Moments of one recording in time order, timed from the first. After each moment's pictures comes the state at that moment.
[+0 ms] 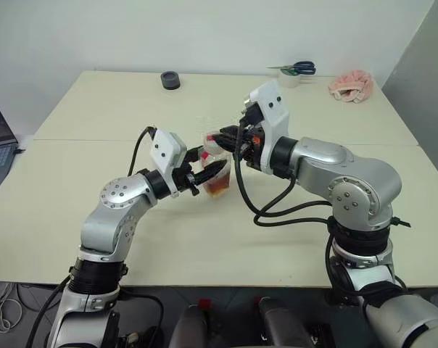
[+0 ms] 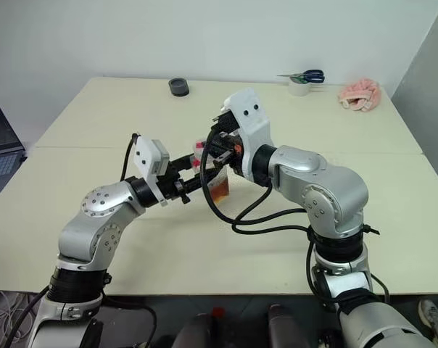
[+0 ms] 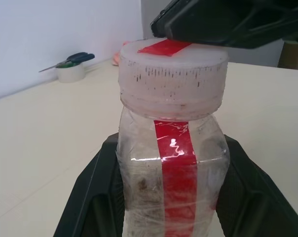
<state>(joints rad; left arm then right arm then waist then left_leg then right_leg) -0.44 0.49 0.01 -0.20 -0.41 0.41 -0.73 -0.88 -0.15 0.06 -0.42 0.49 1.24 0.29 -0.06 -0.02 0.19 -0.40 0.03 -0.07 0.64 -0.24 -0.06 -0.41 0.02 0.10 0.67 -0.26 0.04</state>
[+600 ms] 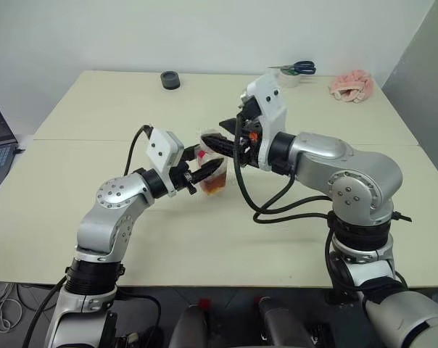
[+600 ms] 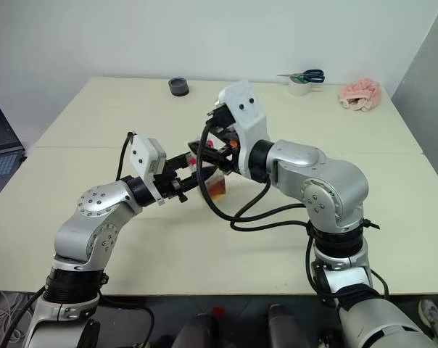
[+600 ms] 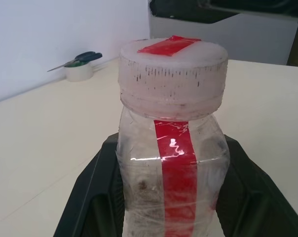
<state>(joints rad) -0.44 0.50 0.01 -0.20 -0.41 0.41 -0.71 -0.92 -0.15 0.06 -0.40 0.53 1.25 0.30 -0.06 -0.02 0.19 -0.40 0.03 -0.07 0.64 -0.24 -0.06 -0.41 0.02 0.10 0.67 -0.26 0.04</state>
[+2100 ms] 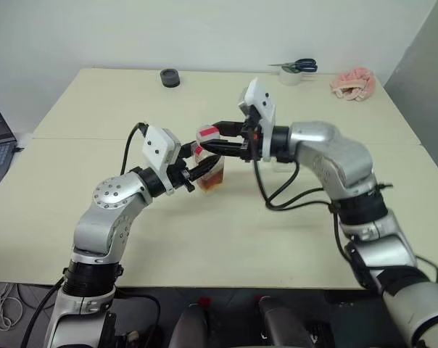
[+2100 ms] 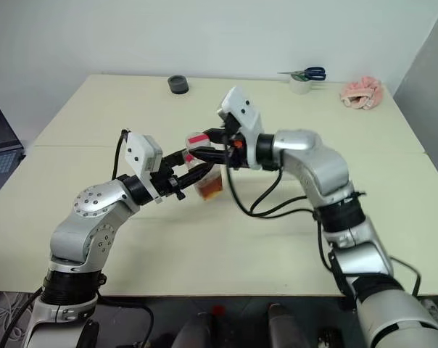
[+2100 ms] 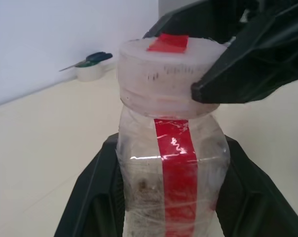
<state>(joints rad) -0.44 0.50 0.03 -0.24 -0.41 0.43 -0.69 -1.05 -0.33 0.26 0.20 0.40 0.55 0.99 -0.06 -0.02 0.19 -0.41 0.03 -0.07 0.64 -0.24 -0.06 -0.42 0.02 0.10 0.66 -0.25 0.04</state>
